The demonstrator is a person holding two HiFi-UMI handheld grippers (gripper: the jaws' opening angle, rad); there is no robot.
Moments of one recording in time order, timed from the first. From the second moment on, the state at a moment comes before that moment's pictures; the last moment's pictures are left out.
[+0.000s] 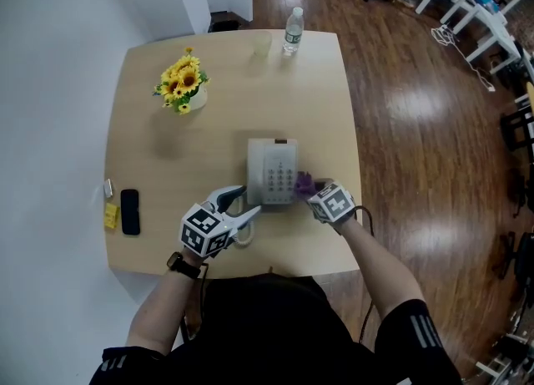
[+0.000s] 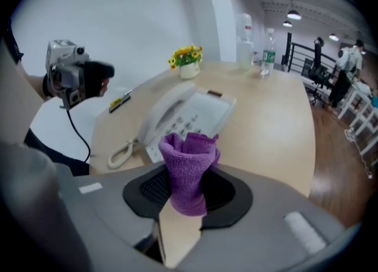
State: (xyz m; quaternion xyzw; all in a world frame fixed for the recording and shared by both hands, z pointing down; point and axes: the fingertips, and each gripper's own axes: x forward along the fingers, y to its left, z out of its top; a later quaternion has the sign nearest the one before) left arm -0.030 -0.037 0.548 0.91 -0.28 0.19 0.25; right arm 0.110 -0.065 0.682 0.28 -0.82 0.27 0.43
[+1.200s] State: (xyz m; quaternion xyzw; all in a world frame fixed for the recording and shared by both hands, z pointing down) left arm -0.037 -0.035 0.550 0.91 -0.29 0.18 0.25; right arm 0.085 -0.031 0.709 0.25 -0.83 0.22 0.44
